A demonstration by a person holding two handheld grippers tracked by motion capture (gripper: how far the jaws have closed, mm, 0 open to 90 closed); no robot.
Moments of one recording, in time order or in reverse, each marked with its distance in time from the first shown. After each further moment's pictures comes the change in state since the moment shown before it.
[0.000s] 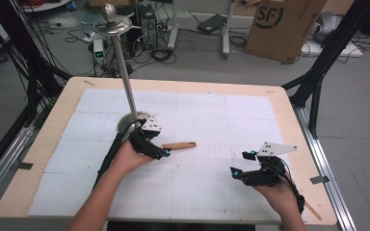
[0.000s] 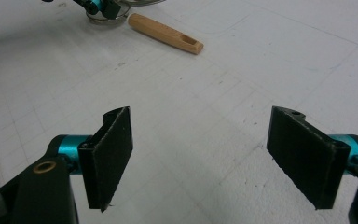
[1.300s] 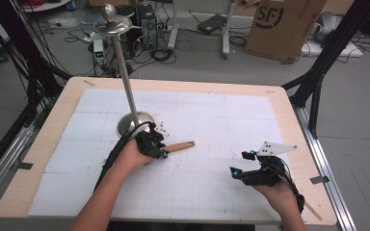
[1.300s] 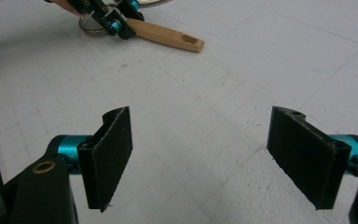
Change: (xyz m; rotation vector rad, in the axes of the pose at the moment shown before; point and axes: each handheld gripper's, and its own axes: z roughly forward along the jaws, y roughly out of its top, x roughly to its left) left arm -0.004 0.003 0.015 0.251 -0.078 0.099; right arm -0.001 0.000 0.001 -0.008 0.015 0.002
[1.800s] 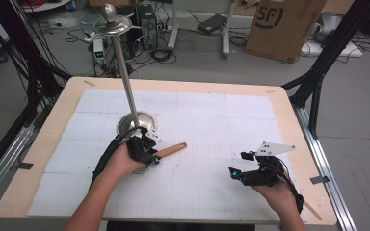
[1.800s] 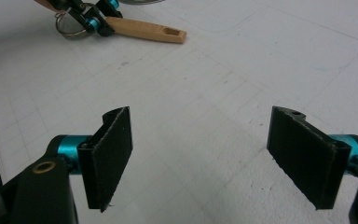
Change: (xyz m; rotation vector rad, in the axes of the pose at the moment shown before) left arm -0.007 -0.024 -0.018 0.013 -0.002 -0.010; right arm 0.002 0.000 0.003 0.011 0.001 -0.002
